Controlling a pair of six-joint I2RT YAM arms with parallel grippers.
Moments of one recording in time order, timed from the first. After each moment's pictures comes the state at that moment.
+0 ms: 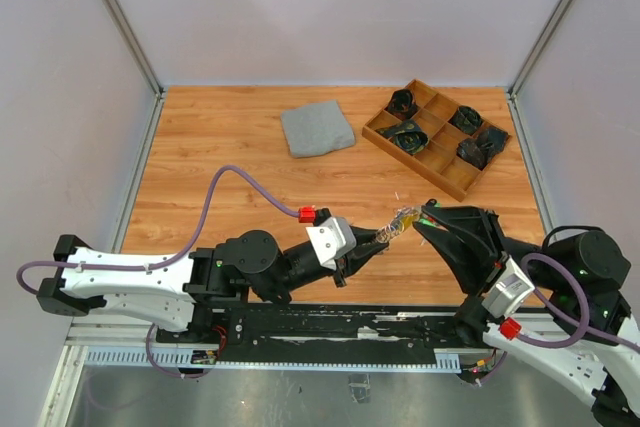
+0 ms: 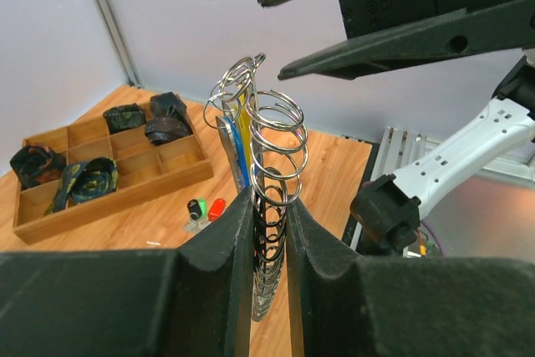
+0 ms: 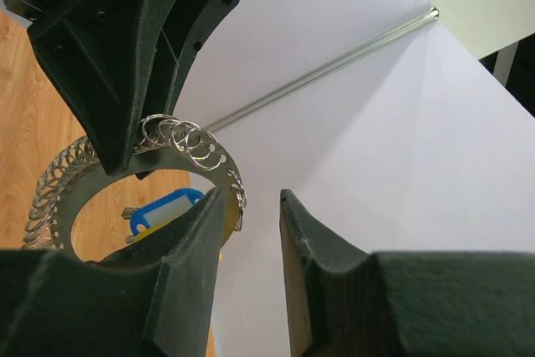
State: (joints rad) left arm -1.58 1.07 1.04 0.15 -0.42 0.09; right arm 0.87 0.39 0.98 -0.34 -0.51 -1.00
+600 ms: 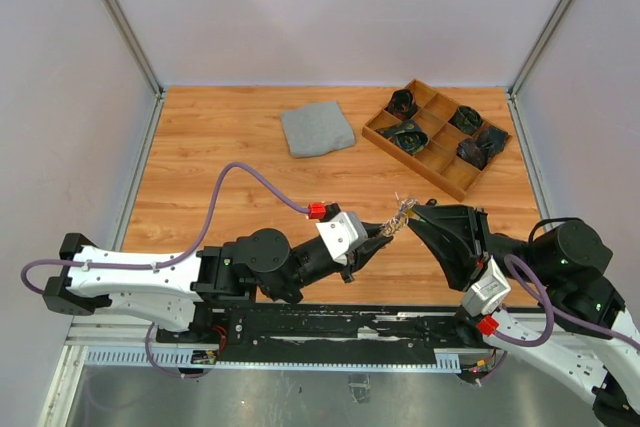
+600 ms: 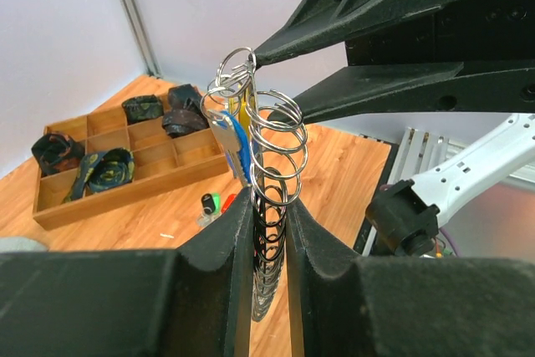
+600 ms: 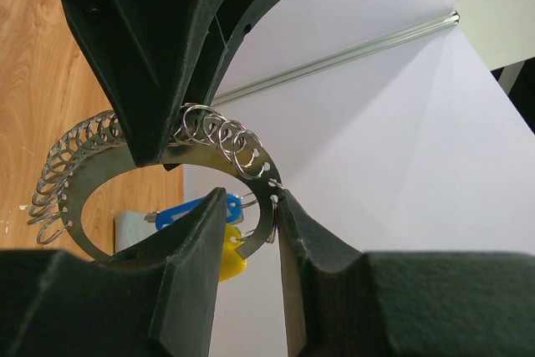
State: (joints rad) left arm -1.58 1.12 1.10 0.12 -0.48 0.09; right arm 0.87 0.43 0.98 -0.42 -0.52 -1.18
